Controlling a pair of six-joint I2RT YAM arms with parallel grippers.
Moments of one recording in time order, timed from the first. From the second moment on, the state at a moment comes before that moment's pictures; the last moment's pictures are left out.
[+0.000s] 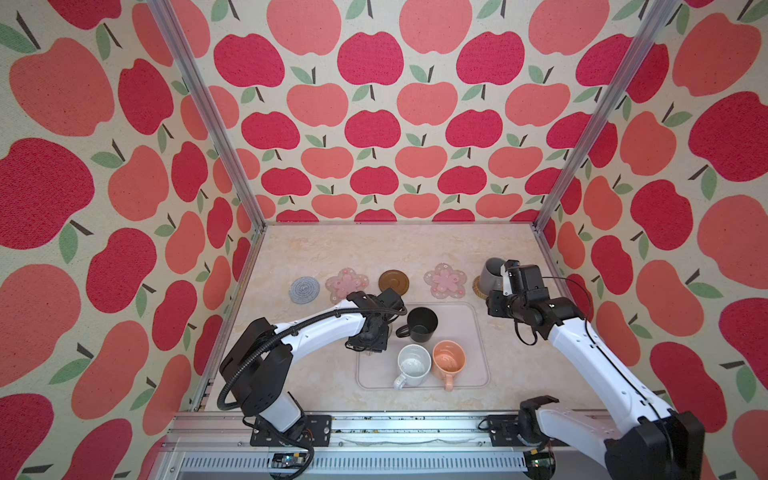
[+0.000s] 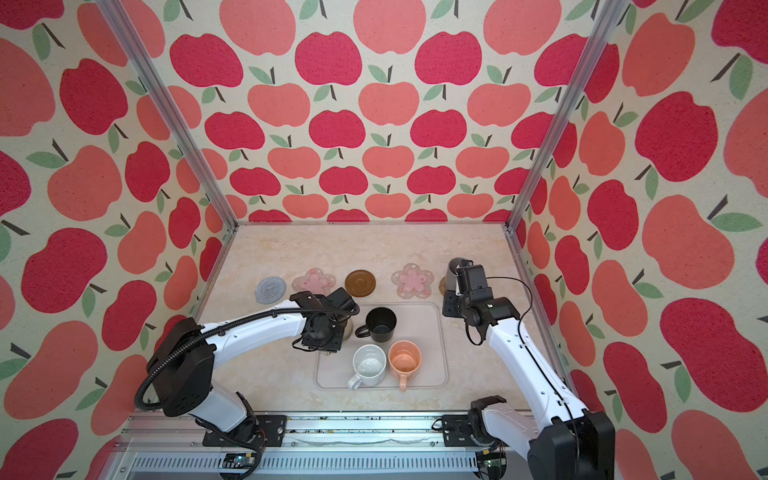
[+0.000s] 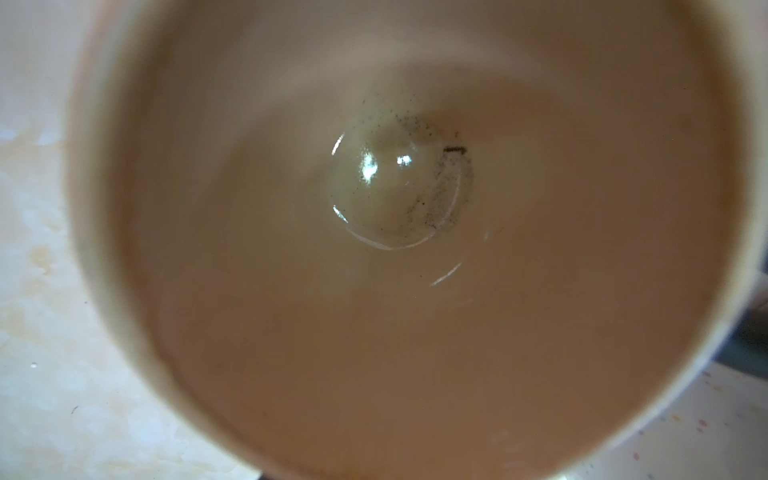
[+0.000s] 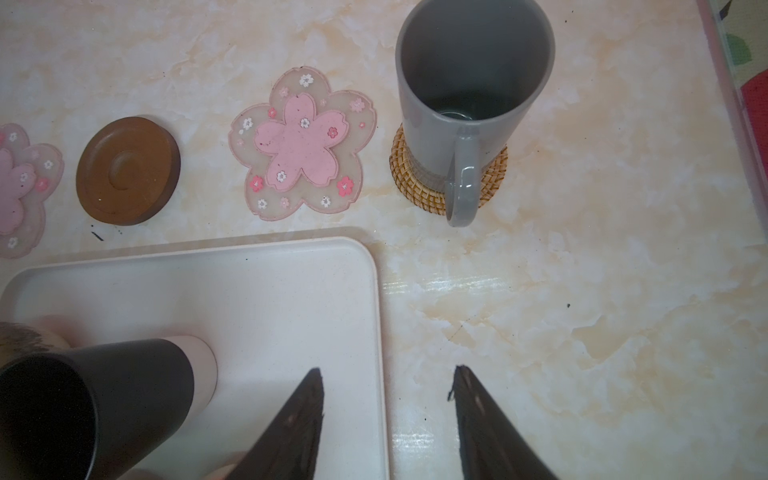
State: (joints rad) left arm -0.84 1.60 1.08 -0.97 -0.07 -0.66; right arm 0.33 1.09 0.88 -0.71 0.08 0.28
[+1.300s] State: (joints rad) left arm -0.85 1.60 1.04 -0.91 -0.11 -0.65; right arm 0.33 1.09 0.88 -0.72 0.07 0.28
